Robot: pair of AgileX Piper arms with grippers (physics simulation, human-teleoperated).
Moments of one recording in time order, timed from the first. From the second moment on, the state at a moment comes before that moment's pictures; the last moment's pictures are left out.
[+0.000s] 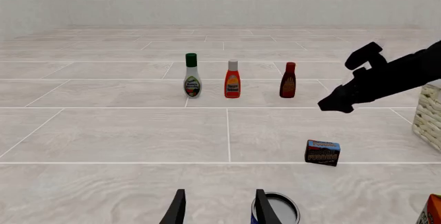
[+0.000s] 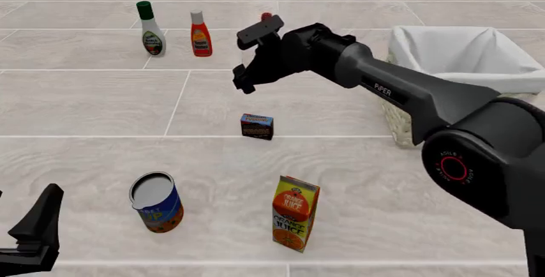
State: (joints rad) left arm 0.00 0.01 0.00 0.00 0.00; right arm 0.58 2.19 -1.98 0.55 -0.15
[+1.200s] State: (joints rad) left arm 0.00 0.01 0.00 0.00 0.00; right arm 0.58 2.28 -1.92 0.49 -0.12
